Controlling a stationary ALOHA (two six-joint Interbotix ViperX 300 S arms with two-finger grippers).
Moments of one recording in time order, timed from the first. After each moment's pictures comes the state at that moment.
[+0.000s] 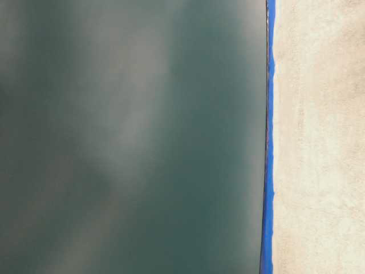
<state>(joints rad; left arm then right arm) 0.00 -0.97 1.18 0.00 -0.29 0.00 0.00 -0.97 1.19 0.00 -0.29 0.00</state>
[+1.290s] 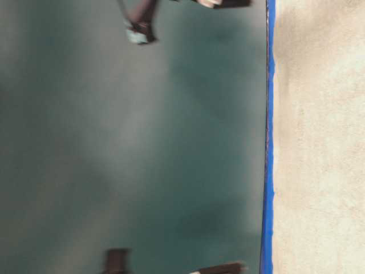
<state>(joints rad) 0.70 -0.17 0.85 0.02 0.09 0.26 -0.82 -0.03 0.71 -0.23 0.38 -0.14</state>
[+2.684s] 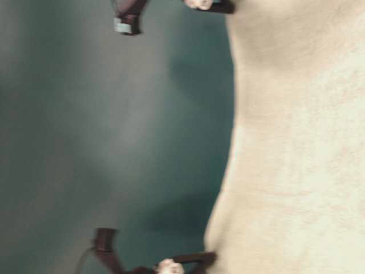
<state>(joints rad) 0.77 -0.17 0.61 0.02 0.41 0.40 -0.87 -0.18 0.73 -0.21 0.33 -0.12</state>
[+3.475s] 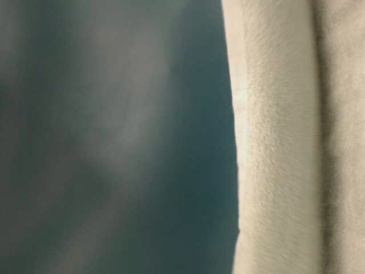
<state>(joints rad) 0.03 -0.53 0.87 -0.01 0.56 -0.17 -0.01 -0.78 1.02 -0.16 0.68 0.62</state>
